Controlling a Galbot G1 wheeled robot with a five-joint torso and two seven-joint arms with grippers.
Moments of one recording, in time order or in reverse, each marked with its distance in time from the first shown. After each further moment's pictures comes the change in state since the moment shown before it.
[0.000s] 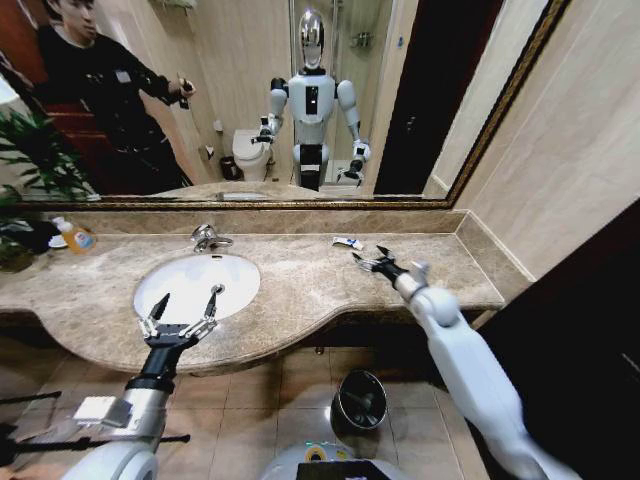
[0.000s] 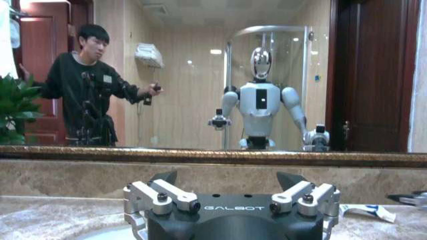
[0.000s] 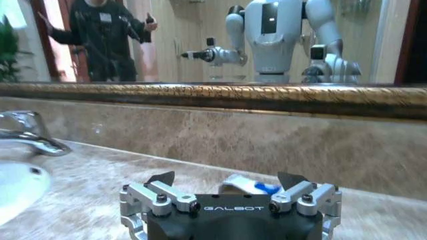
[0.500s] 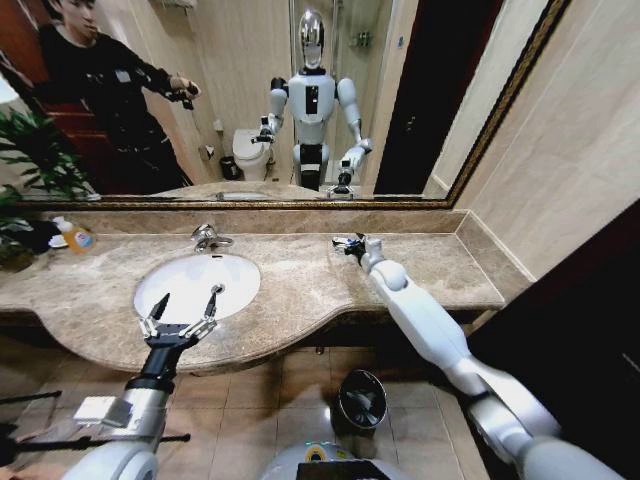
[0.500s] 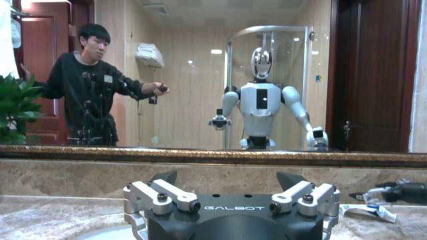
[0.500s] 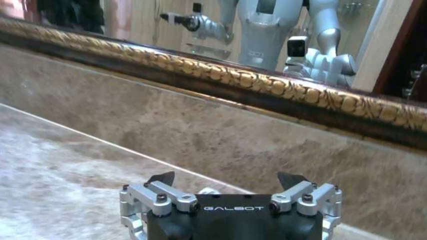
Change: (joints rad) left arm 0.000 0.000 0.000 0.000 0.000 0.000 0.001; right arm 0.336 0.048 -0.285 -0.350 -0.044 0.010 0.164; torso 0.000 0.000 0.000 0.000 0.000
